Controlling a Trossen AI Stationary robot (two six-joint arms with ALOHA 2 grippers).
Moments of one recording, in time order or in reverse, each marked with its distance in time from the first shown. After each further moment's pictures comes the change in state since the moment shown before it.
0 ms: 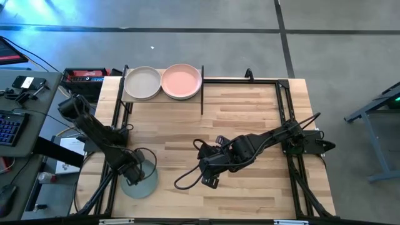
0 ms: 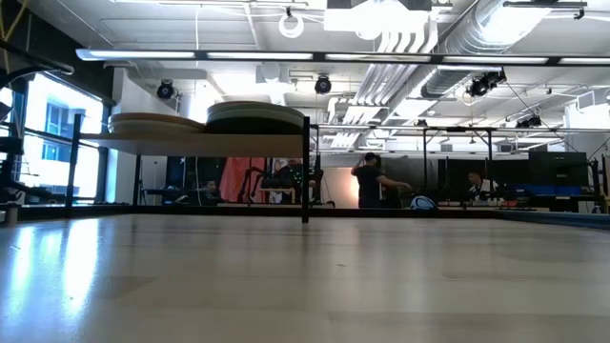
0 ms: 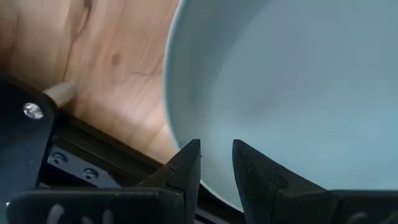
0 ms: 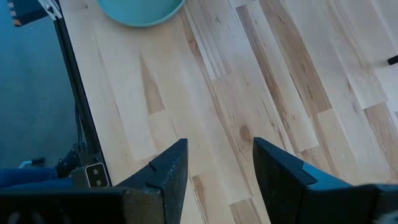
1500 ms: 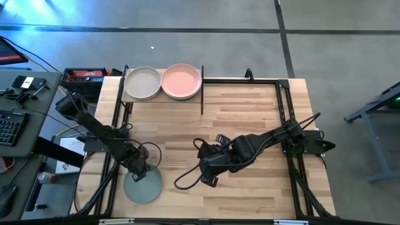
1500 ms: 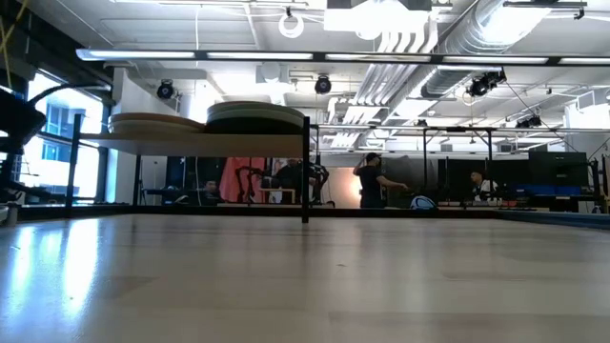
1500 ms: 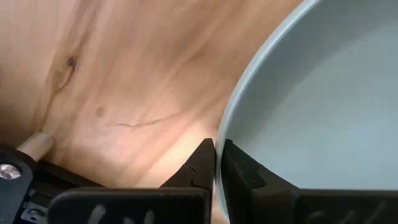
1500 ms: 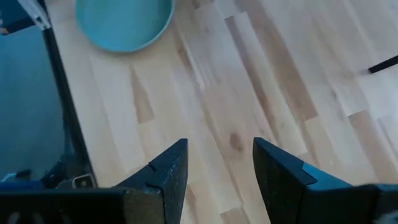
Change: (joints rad) left arm 0.136 -0.063 -0.078 0.125 -0.012 0.092; right arm 0.000 0.000 0.000 0.000 0.046 0.000
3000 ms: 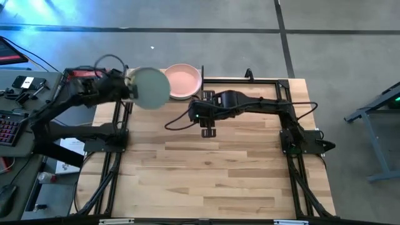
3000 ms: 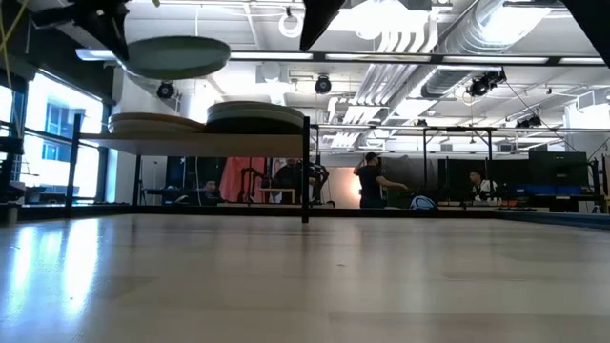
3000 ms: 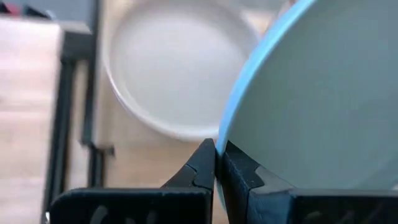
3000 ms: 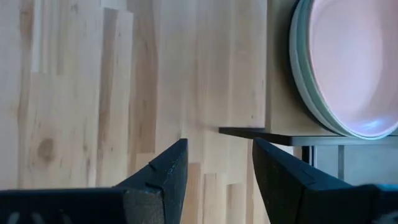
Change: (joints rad) left arm 1.120 -0.478 0.619 -0.516 -0.571 0.269; right arm -0.397 0.000 0.000 0.007 0.033 -0.872
